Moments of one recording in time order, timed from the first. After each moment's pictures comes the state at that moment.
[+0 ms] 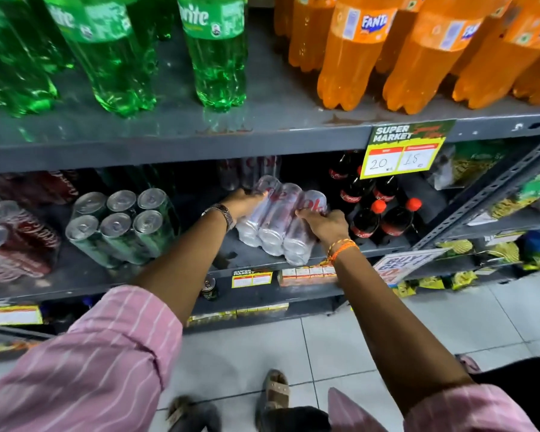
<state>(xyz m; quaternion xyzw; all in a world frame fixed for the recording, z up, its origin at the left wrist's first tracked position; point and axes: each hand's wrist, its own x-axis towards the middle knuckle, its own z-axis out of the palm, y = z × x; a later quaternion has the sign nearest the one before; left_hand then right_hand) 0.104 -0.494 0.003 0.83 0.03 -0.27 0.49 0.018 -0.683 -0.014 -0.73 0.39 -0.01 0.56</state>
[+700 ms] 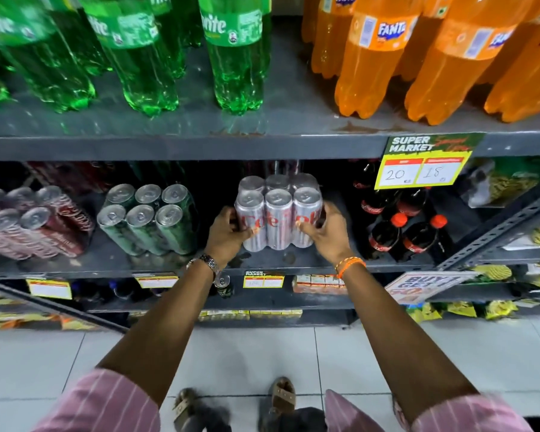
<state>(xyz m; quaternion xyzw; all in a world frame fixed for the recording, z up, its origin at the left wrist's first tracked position) 0.028 -0.446 -0.016 0.81 0.07 -0.07 0.58 0.016 -0.673 -0.018 -0.85 0.09 -0.07 0.51</state>
